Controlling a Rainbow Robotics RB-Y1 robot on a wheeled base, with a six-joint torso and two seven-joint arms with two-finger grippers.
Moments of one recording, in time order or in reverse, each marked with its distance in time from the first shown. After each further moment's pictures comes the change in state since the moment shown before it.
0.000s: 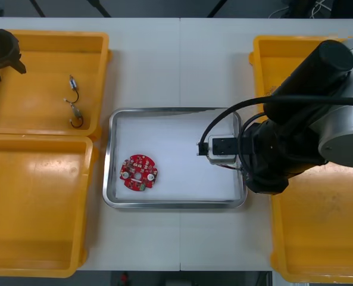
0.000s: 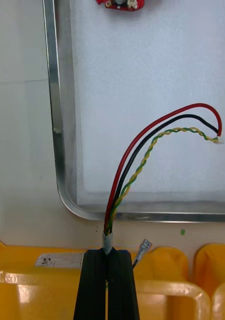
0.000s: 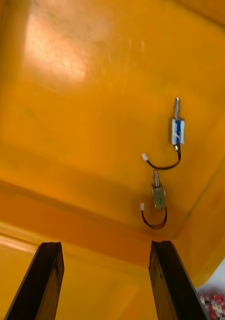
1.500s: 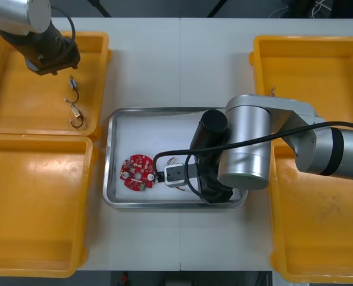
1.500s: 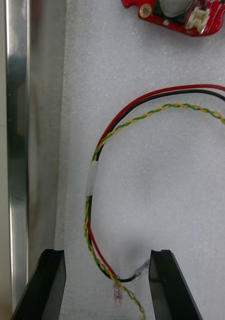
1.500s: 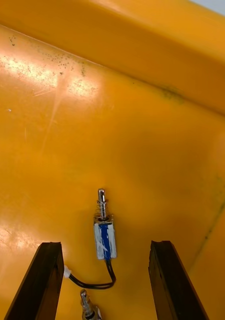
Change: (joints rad) right arm -0.185 0.229 0.455 0.342 0.202 -0.210 0.001; left arm -0.213 -0.360 -0.146 0.513 -0.316 -0.366 -0.106
